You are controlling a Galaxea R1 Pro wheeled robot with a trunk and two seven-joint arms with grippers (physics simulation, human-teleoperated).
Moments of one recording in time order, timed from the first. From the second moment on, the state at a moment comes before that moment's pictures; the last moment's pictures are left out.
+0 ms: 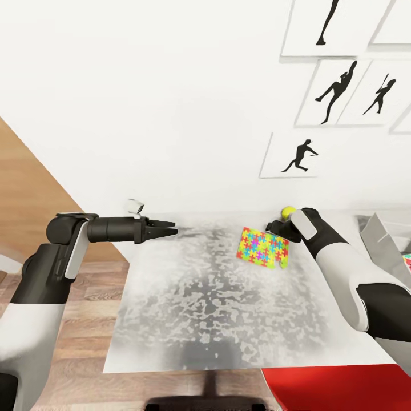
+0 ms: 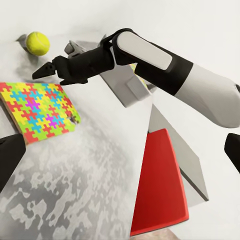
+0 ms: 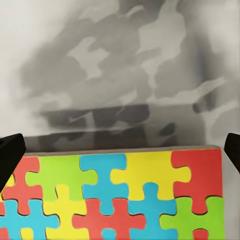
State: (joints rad) left arm -0.89 0.20 -0.06 -1.42 0.23 1.04 -1.31; right arm -1.28 -0.11 0.09 -0.43 -0.68 0.73 -0.38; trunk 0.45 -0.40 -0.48
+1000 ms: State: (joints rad) left arm -0.89 0.20 -0.06 -1.43 0.23 1.04 -1.31; right arm -1.28 -0.11 0.09 -0.43 -0.68 0.73 -0.38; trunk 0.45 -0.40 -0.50
